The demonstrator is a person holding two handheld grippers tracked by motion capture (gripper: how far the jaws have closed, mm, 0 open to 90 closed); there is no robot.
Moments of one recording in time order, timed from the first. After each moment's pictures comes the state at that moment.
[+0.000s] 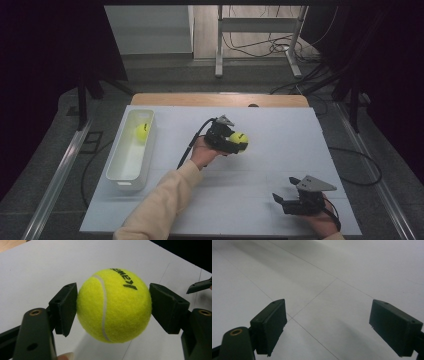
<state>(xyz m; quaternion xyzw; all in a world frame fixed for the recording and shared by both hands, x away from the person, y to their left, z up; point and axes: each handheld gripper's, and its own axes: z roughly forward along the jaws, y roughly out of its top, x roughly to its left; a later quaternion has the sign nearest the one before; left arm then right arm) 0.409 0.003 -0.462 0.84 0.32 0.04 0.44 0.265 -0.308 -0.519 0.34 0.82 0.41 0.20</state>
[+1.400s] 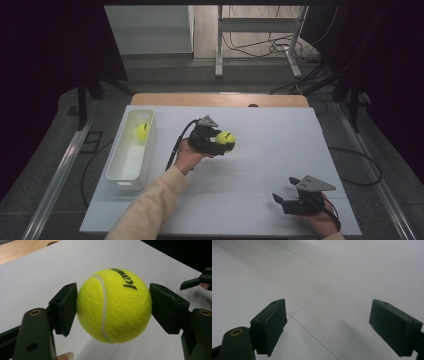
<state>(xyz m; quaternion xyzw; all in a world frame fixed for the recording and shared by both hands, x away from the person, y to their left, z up) 0.384 0.046 -0.448 0.82 0.34 0.06 0.45 0.266 -0.308 -0.520 0.34 0.82 0.40 0.20</state>
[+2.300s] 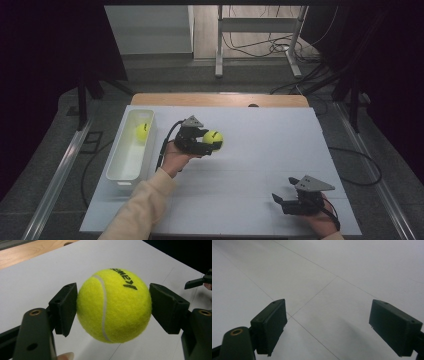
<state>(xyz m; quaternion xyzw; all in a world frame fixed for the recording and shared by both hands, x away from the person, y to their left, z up) 0.373 0.081 -0.446 0.81 0.36 0.08 0.46 0.266 -0.307 -0.520 0.34 0.83 0.40 0.20</state>
